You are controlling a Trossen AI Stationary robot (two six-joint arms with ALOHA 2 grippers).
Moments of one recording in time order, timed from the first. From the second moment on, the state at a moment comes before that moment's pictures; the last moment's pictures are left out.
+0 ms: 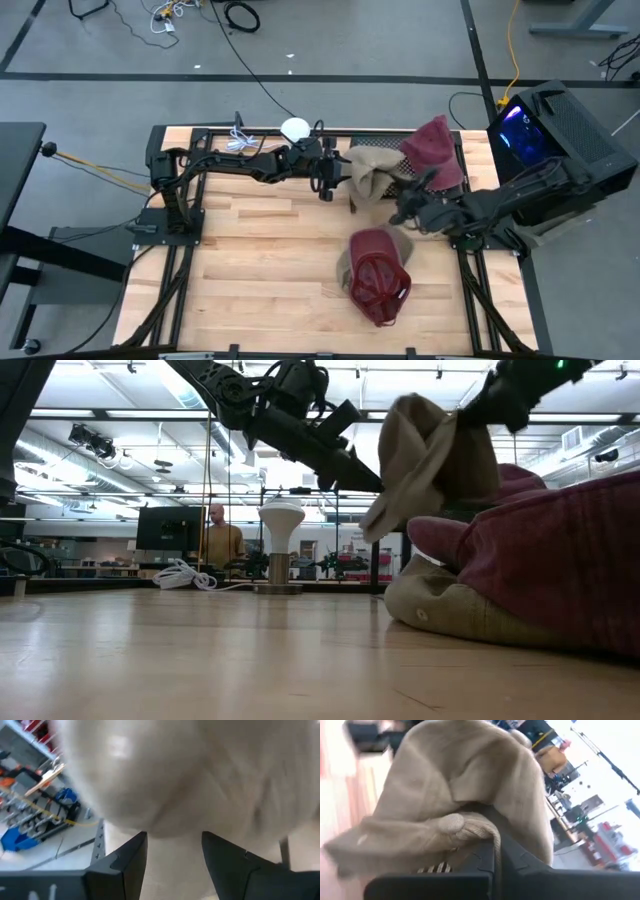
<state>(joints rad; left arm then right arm) 0.26 1.83 1.20 0.27 0.03 0.63 0.33 0.98 0.69 -0.24 1.12 -0.28</state>
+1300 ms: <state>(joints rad) 0.25 1.83 1.20 0.29 0.14 0.68 0.22 0.87 0.69 -0.21 1.09 -0.79</state>
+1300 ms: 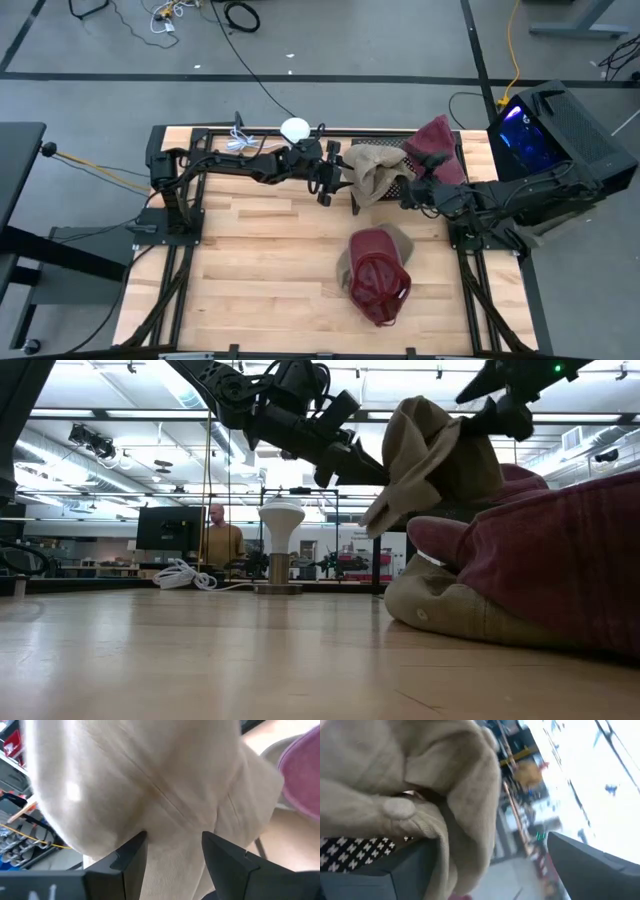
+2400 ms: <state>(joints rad) 0.22 1.83 1.20 0.29 0.12 0.58 0.19 1.02 0.69 -0.13 0.93 -1.11</state>
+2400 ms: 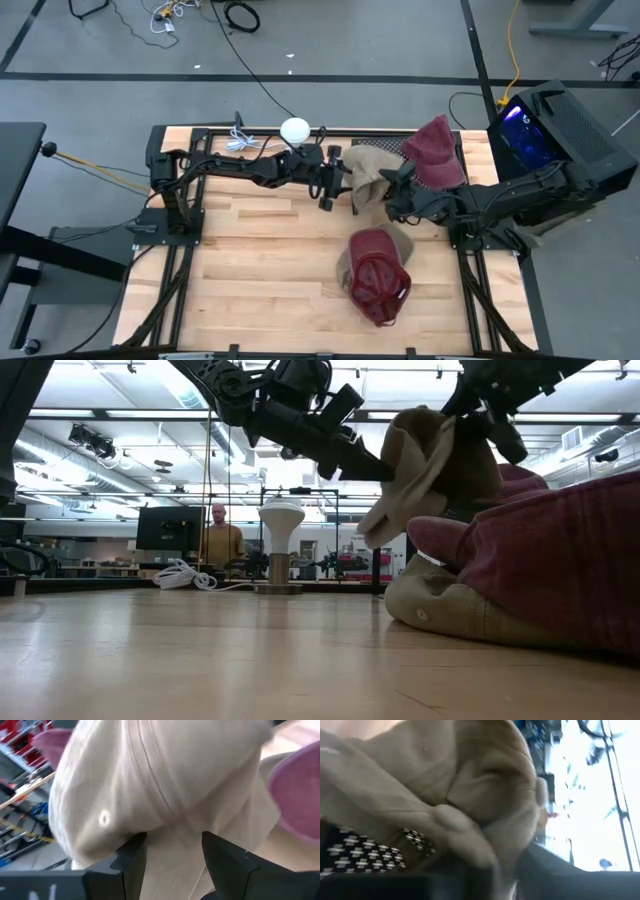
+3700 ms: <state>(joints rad) 0.22 1.78 1.20 0.26 0.10 0.48 0.16 0.96 0.70 -0.20 1.19 -0.46</state>
